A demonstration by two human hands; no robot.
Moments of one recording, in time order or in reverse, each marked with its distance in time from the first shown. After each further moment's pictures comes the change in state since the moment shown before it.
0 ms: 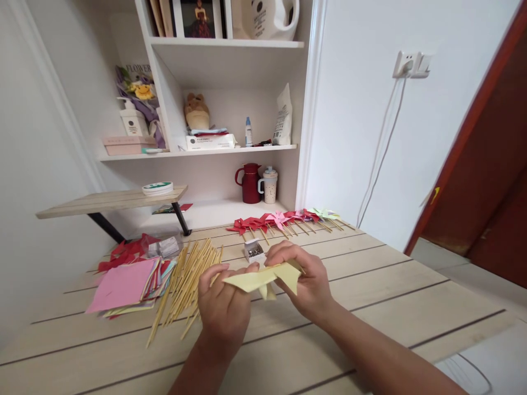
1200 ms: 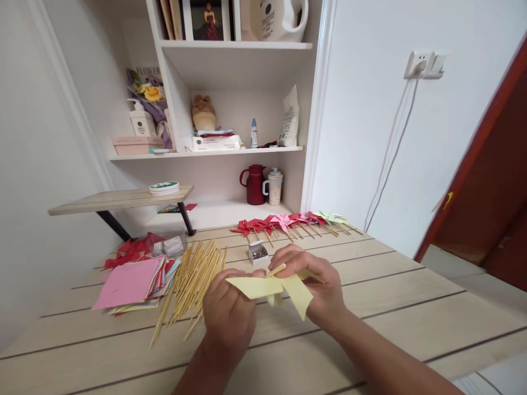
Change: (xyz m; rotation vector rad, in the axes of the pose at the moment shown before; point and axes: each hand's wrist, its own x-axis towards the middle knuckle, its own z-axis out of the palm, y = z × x) left_hand 0.000 0.001 -0.002 -0.132 0.050 -0.046; right_hand -0.001 0.002 -0.001 0.199 -0.028 -0.030
